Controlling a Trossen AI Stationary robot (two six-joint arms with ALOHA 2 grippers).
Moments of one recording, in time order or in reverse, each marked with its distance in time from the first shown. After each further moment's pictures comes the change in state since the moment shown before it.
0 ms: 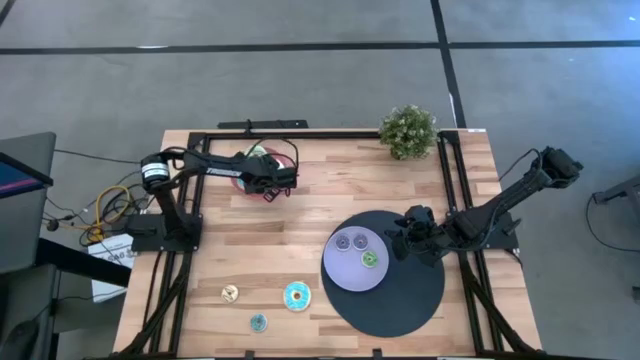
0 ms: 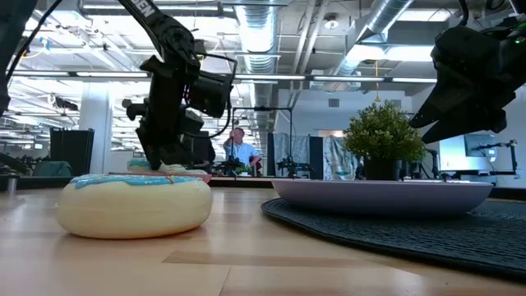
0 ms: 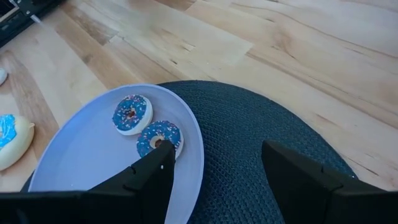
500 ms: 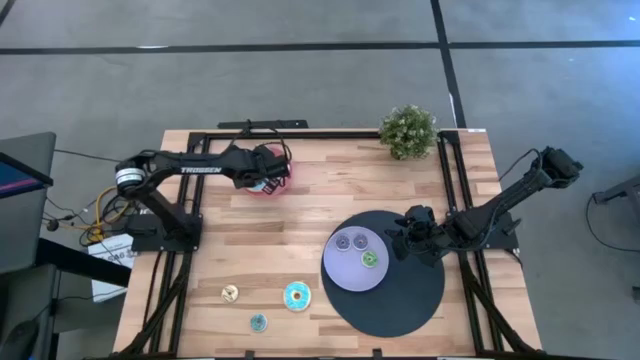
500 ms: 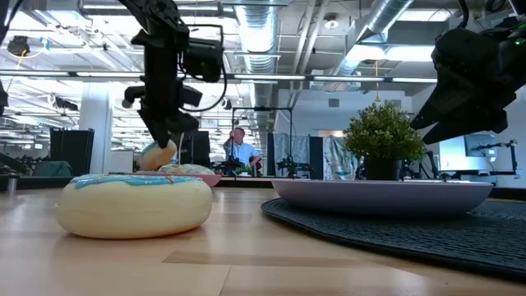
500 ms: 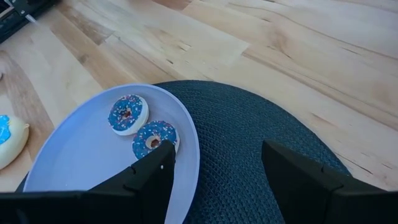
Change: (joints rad) left arm 0.019 -0.187 0.000 0.030 0.022 0.047; right arm 0.000 0.000 0.000 -0.014 0.004 0.012
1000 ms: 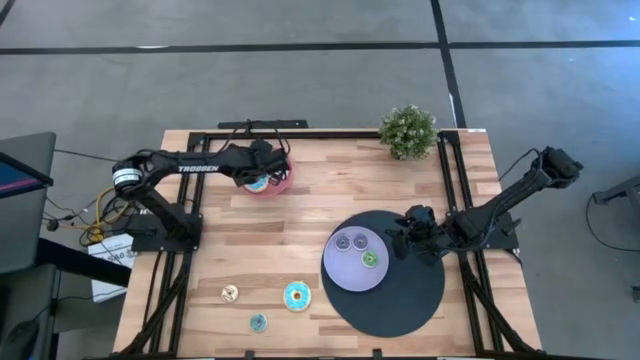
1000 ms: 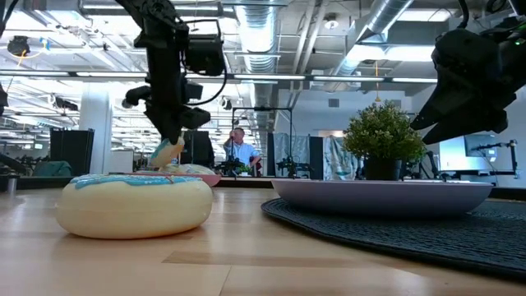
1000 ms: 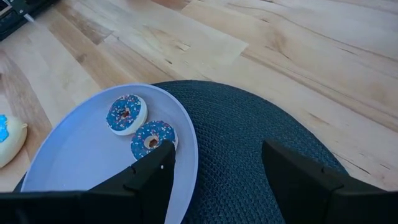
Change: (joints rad) left arm 0.027 -0.029 -0.012 0.128 -0.029 -0.091; right arm 0.000 0.000 0.000 -0.005 0.002 0.000
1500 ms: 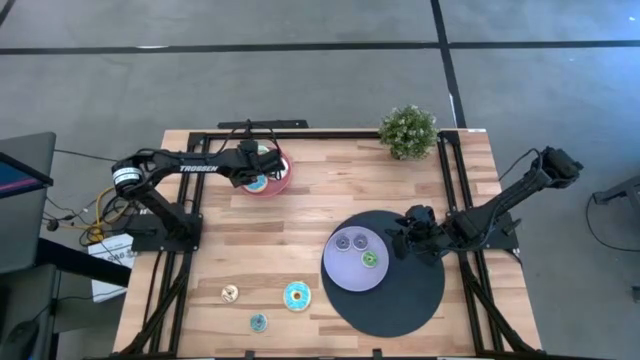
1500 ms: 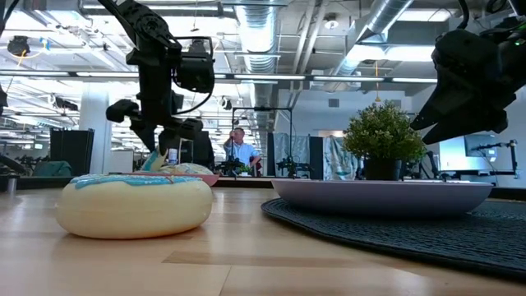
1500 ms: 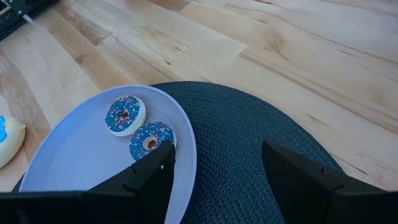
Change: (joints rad) left arm 0.064 0.002 -0.112 0.082 -0.027 -0.338; right arm 0.000 0.000 0.000 -0.003 0.005 0.000
